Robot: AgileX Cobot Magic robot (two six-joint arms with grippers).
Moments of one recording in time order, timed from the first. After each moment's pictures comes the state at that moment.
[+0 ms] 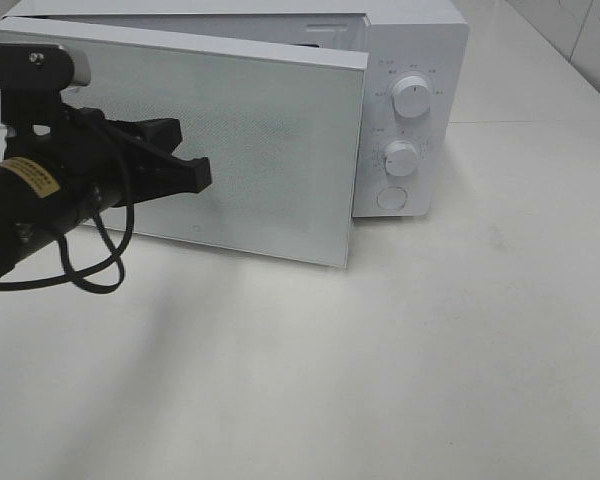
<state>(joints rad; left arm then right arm) -0.66 1.68 -0.60 -0.26 -0.81 0.02 0.04 0.00 -0.50 -0.06 1.01 0.04</state>
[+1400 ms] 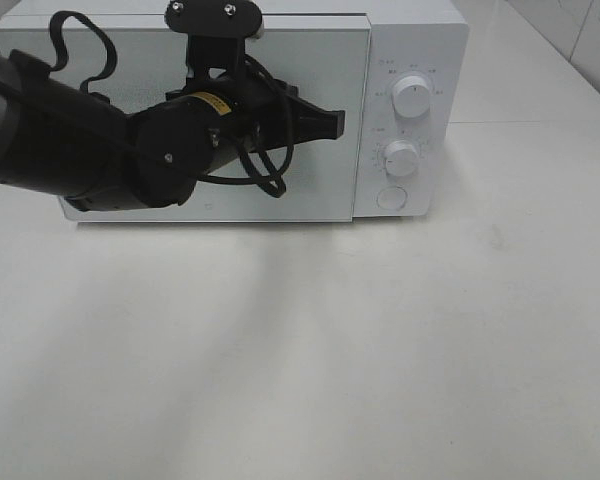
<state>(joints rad) -0.75 1.98 -1.12 -0.50 -0.56 0.29 0.04 0.00 -0.50 -0.06 1.01 0.04</state>
